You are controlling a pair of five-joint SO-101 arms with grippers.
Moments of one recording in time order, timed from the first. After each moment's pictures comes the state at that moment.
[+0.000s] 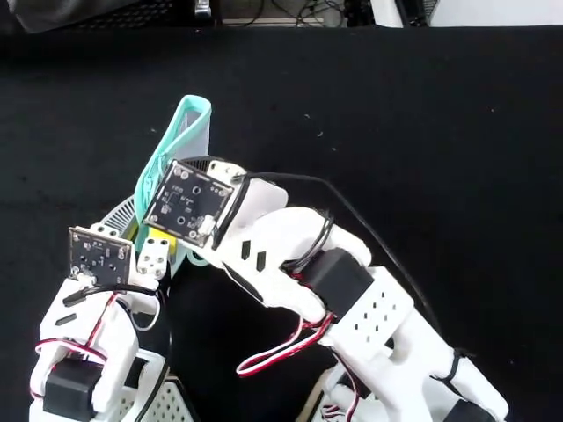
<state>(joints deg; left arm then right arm) 8.5 -97.4 65.7 55.1 -5.4 -46.4 -41.7 28.1 43.6 28.2</state>
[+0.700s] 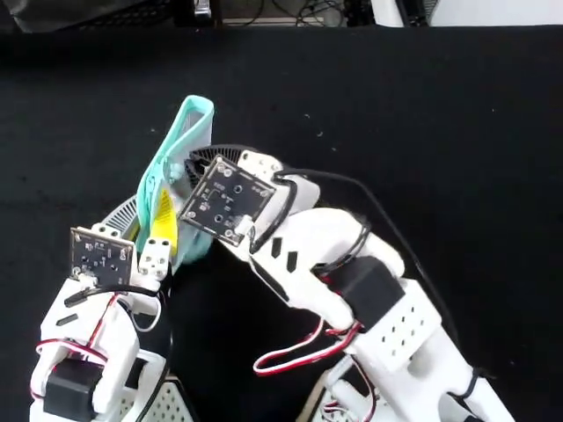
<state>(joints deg) 8.5 -97.4 65.7 55.1 -5.4 -41.2 -47.7 30.8 43.2 28.9</state>
